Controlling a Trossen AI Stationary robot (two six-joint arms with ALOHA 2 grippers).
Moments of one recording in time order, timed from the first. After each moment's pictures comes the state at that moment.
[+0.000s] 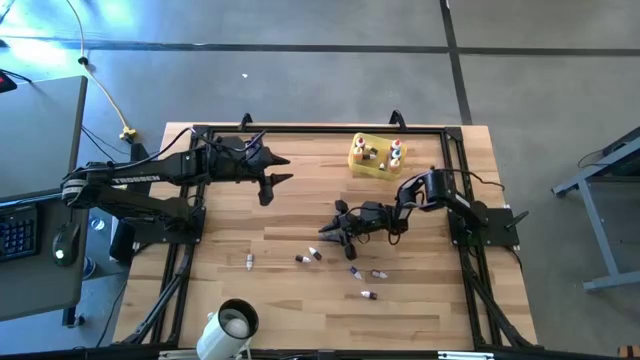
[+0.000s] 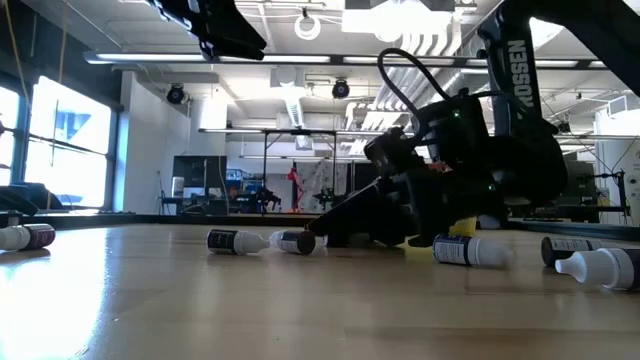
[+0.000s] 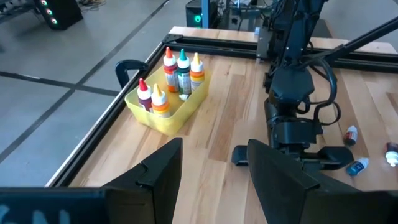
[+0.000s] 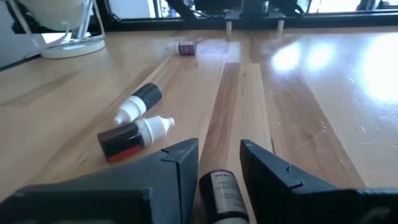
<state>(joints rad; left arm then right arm) 0.20 1.02 0.91 -0.25 -0.09 0.02 -0.02 2.30 0.66 1.39 -0.21 0.00</state>
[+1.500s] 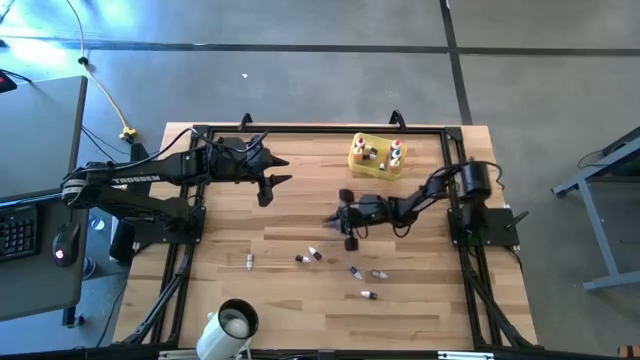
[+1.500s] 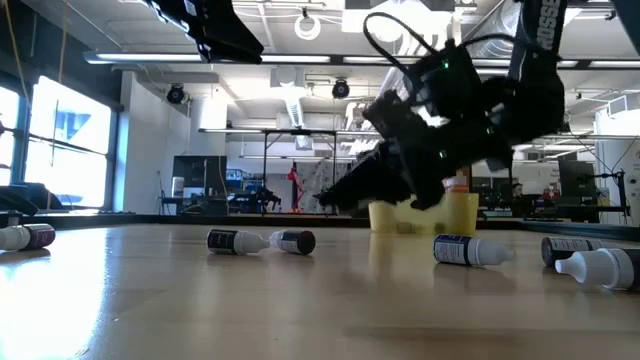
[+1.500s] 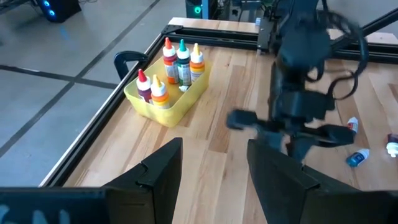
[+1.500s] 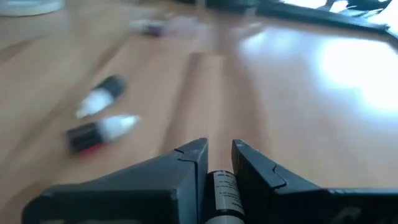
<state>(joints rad) 0.20 1.02 0.91 -0.29 -0.09 0.02 -0.03 1.96 0.64 0.99 -0.09 -0.15</state>
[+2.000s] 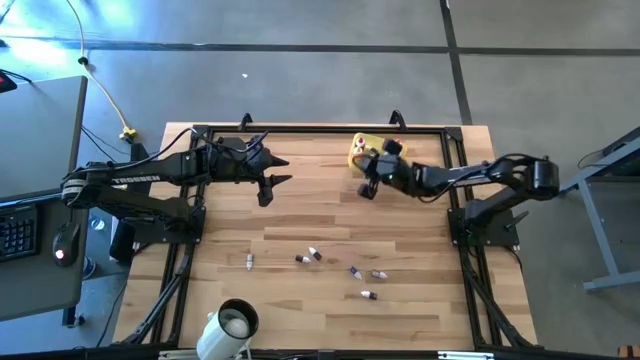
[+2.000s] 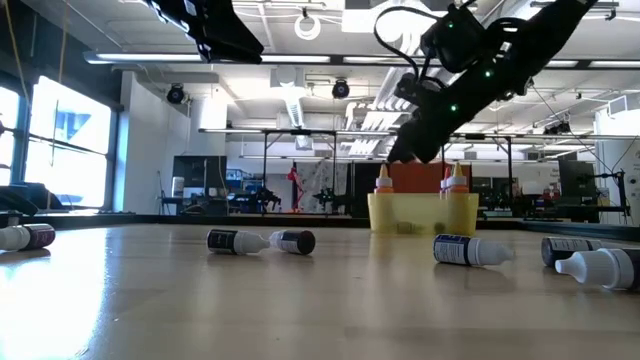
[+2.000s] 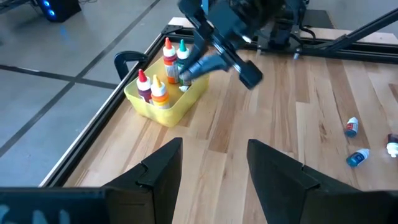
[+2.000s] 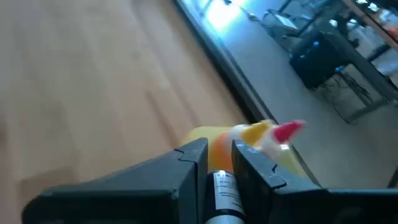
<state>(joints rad) 0.20 1.02 0.91 -0.29 -0.09 0.02 -0.26 1.43 0.64 0.24 0.48 -0.21</state>
